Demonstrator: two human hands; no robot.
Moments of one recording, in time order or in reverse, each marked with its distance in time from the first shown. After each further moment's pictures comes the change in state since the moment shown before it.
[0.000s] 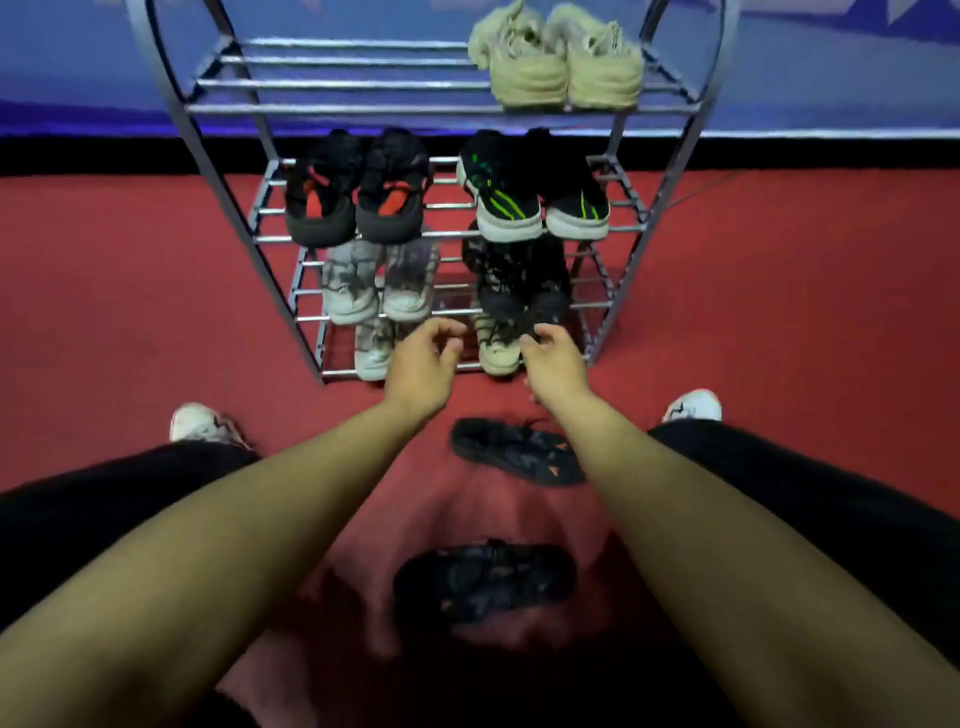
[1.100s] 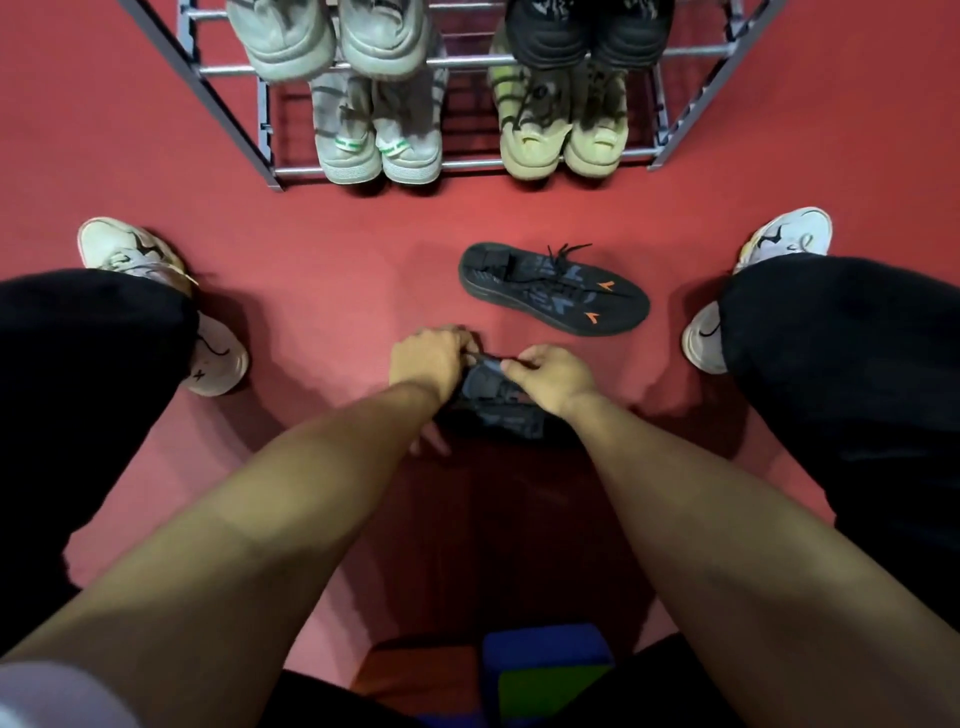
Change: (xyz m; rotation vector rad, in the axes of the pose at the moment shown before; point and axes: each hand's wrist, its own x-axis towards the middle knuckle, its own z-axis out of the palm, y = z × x) left_hand -0.083 -0.172 0.091 0.702 -0.575 -0.247; right_hand -0.046 0.190 0.067 -0.539 -0.439 0.295
